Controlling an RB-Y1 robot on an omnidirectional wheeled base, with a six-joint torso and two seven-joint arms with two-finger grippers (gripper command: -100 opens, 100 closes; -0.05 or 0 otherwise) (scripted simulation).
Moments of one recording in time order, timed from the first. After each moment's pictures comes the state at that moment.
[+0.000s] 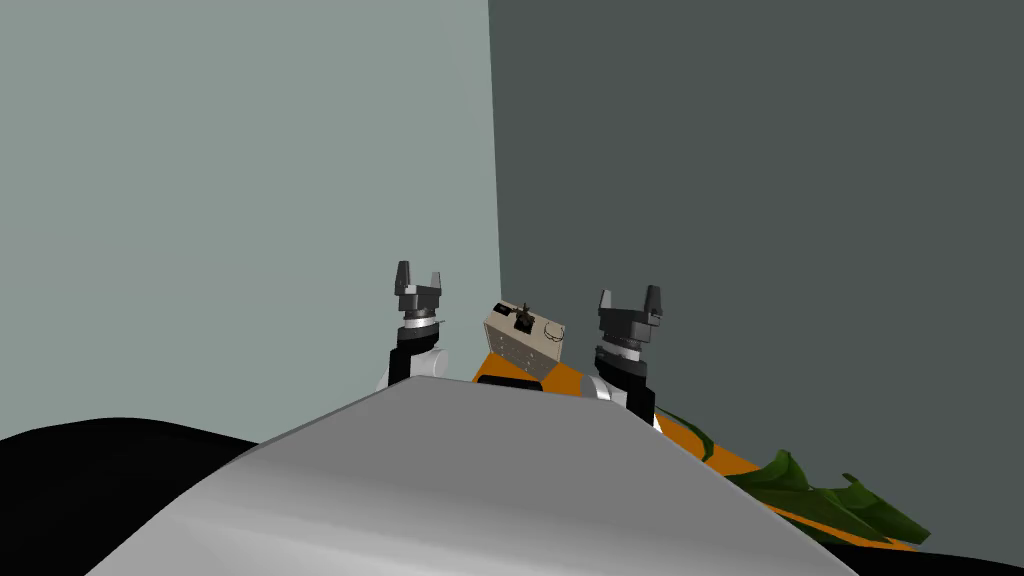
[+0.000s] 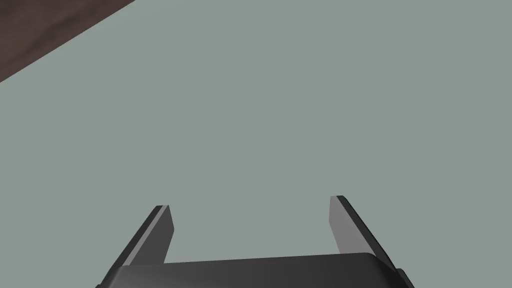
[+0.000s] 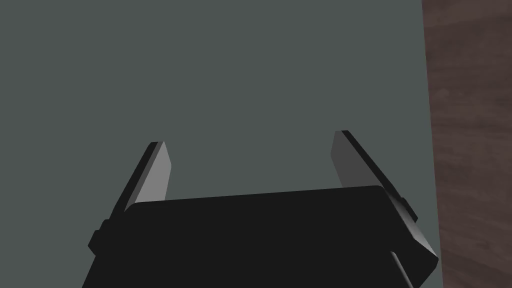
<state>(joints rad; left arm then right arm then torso) 0.47 -0.02 0.00 -2.23 0.06 -0.55 0.08 0.54 -0.01 0.04 -2.26 -0.12 -0.56 -0.13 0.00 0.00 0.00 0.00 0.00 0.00</state>
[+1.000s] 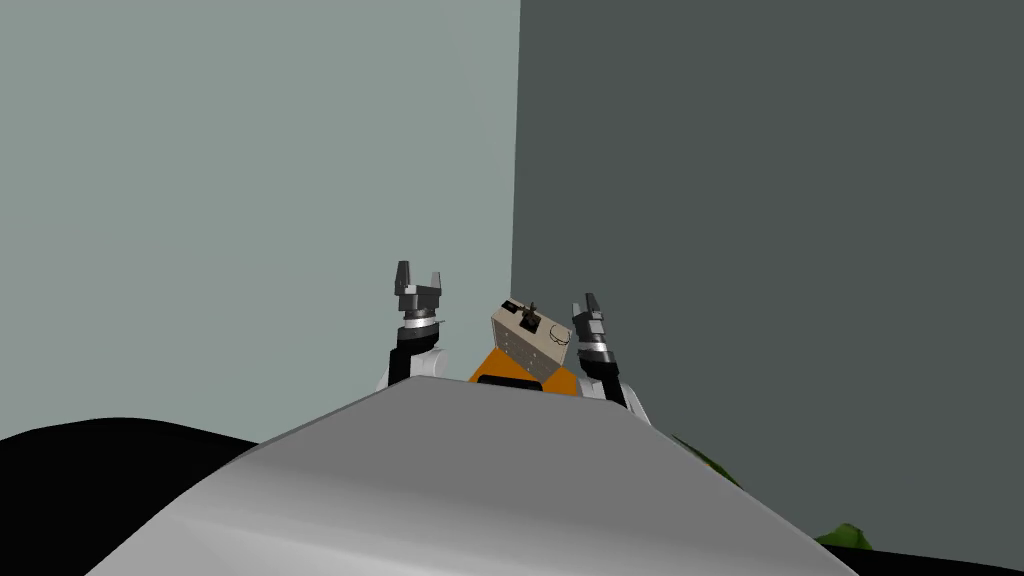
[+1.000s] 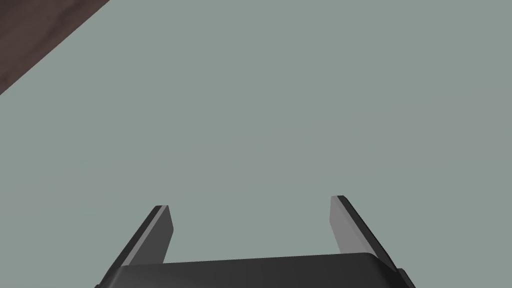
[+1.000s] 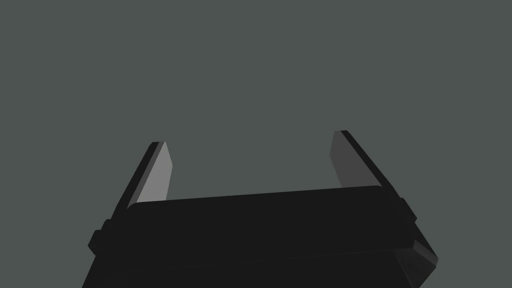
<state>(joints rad) 0.47 -0.02 0.00 -2.23 0.06 -0.55 0.08 0.49 -0.11 0.08 -2.09 0.15 -0.39 -0.17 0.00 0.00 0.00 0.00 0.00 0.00</state>
